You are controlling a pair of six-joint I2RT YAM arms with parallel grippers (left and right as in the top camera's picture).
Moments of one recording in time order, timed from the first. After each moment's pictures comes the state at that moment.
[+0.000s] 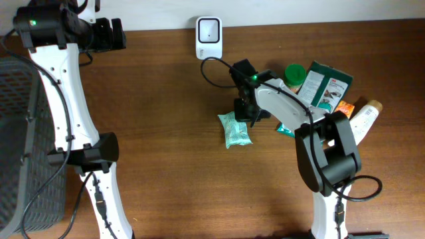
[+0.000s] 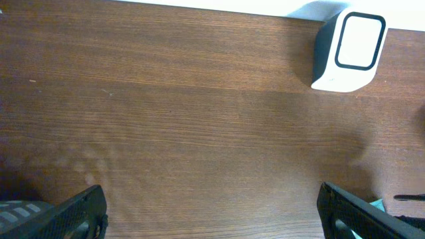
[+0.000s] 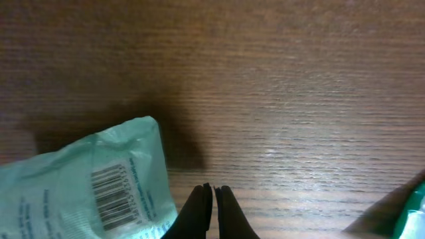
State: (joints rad) left arm 0.08 2.42 3.09 -1.69 0.14 -0.03; right arm 0.39 2.12 1.57 -0.90 0.08 0.39
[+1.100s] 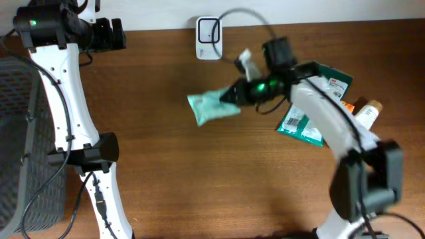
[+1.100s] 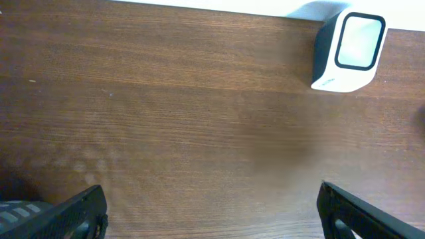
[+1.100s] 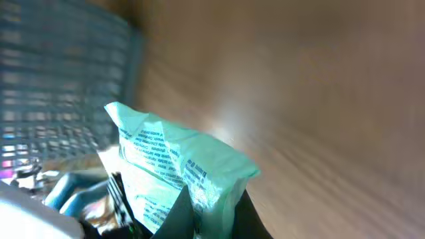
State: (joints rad) left arm 0.08 2.42 3.09 -1.69 0.14 -0.03; right arm 0.25 1.83 1.55 -0.77 -0.82 0.17
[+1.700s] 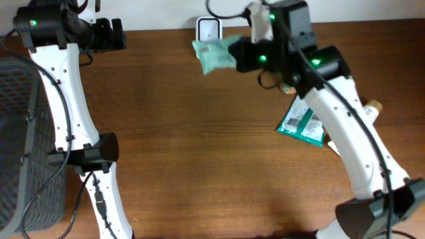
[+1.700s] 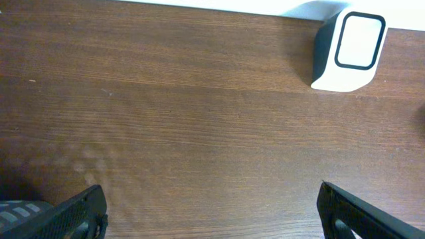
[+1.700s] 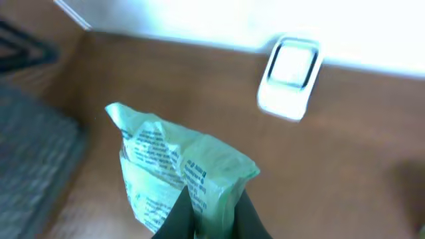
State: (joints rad) left arm 0.08 2.42 3.09 -1.69 0.14 -0.03; right arm 0.35 1.74 1.85 -0.76 -0.27 0.19
